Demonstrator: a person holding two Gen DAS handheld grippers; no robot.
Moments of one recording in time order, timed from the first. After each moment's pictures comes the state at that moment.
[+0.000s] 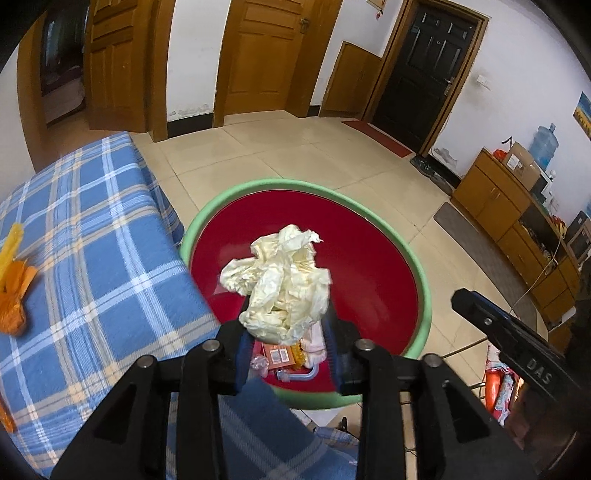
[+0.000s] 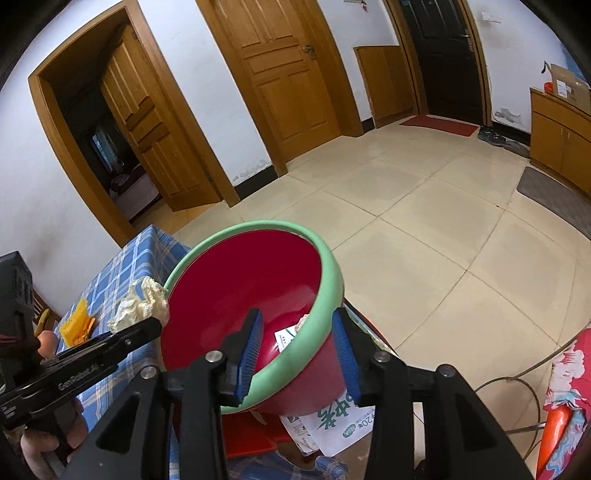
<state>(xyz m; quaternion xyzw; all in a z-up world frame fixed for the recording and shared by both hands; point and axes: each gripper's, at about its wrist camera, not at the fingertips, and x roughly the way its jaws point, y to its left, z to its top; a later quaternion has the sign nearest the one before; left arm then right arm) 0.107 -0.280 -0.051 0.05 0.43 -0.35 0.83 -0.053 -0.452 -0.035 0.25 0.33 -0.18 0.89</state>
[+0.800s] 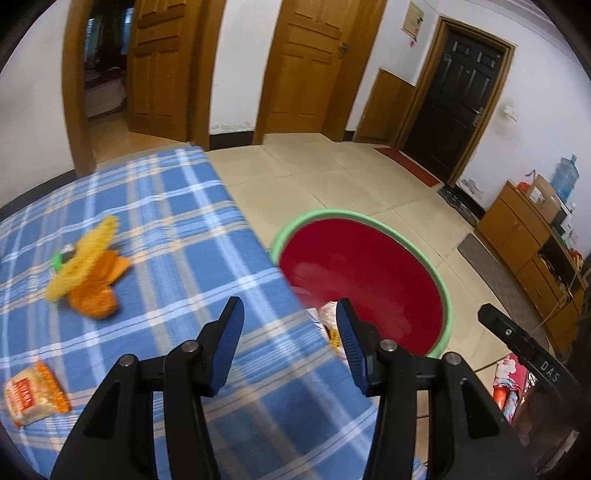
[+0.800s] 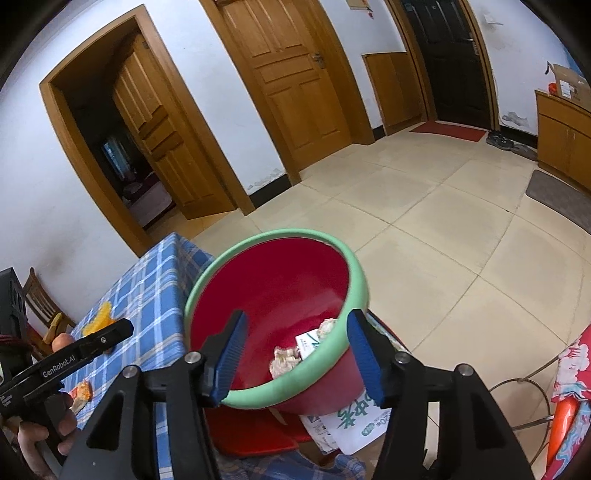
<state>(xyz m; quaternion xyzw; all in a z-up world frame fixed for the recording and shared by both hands) 0.110 -0.201 -0.015 0.01 0.41 -0.29 0.87 -0.058 -0.431 -0.016 0.25 0.31 -0.15 0.90</state>
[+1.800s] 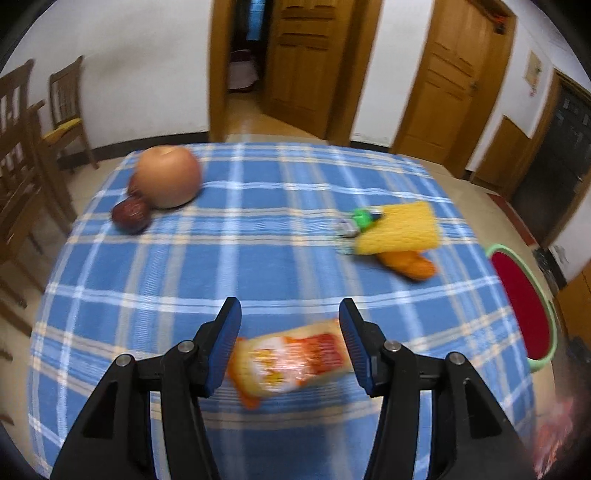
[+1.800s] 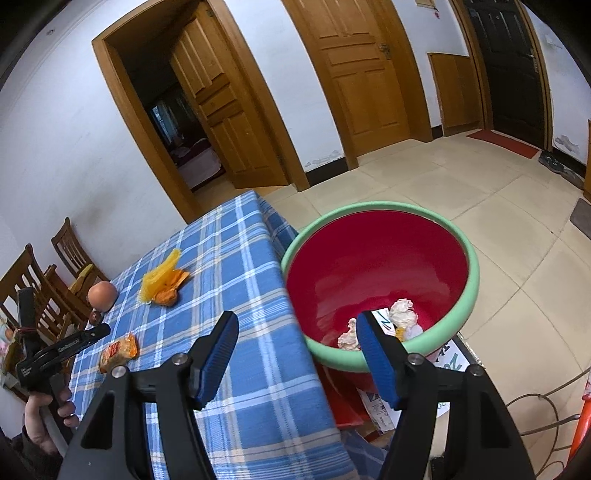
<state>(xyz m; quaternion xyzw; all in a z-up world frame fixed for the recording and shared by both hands) 0.132 0.026 -0.039 -0.04 0.42 -0.06 0.90 -0.033 -0.330 -0.003 0.21 0.33 -0.05 0.92</state>
